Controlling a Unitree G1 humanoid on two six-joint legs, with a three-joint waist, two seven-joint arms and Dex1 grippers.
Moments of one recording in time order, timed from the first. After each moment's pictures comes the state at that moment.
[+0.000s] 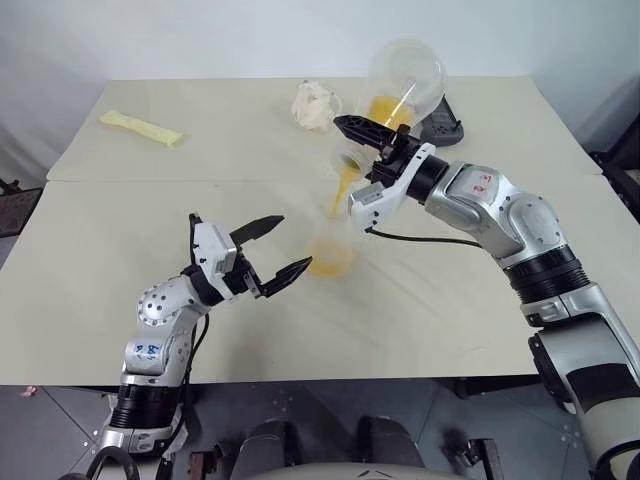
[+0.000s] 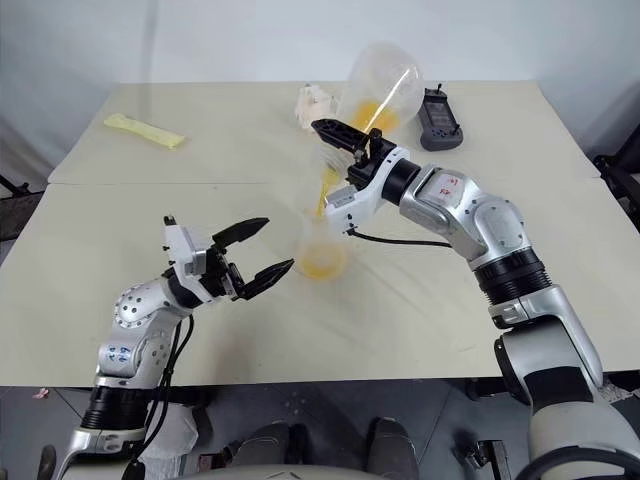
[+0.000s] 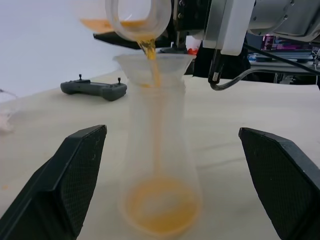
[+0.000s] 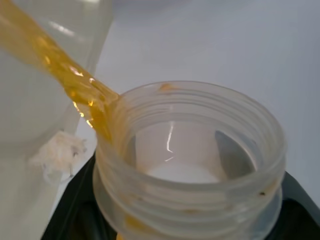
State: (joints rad) left arm -0.31 0.37 0.06 -0.06 -0.43 0.02 -0.82; right arm -1.02 -0.60 0.36 0.35 -0.95 -0.56 0.08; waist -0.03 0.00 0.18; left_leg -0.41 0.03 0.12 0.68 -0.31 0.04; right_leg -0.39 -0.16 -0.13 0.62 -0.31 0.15
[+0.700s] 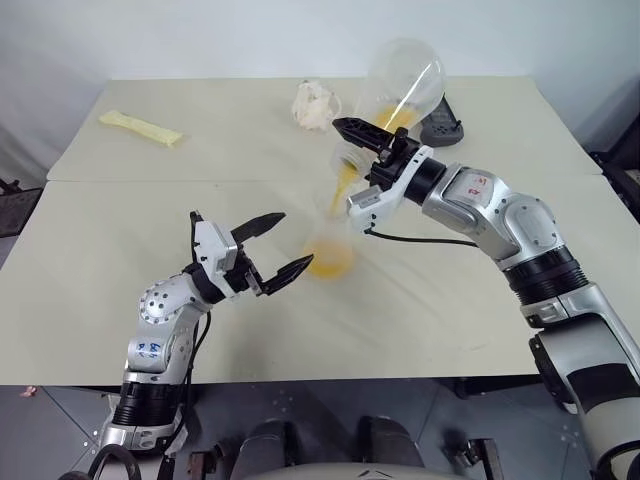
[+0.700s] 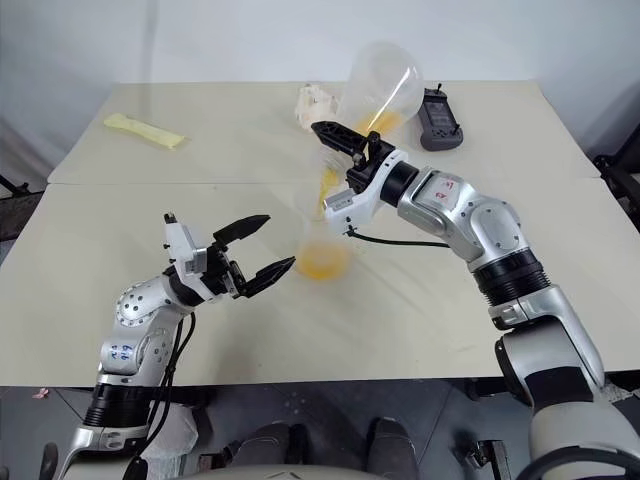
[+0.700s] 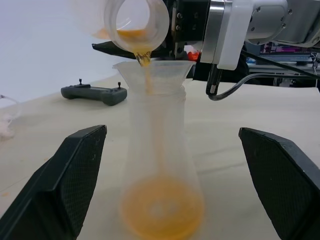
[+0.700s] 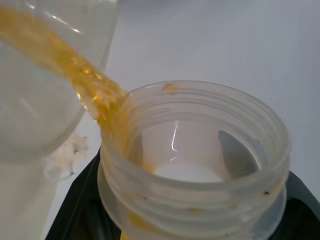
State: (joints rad) left arm -0.32 0.36 0.06 -0.06 -0.43 0.01 -0.82; right arm -1.02 -0.61 0.39 0.34 -0.96 -0.56 0.05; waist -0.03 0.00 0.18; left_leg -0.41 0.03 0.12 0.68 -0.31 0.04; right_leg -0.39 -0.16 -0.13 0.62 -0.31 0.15
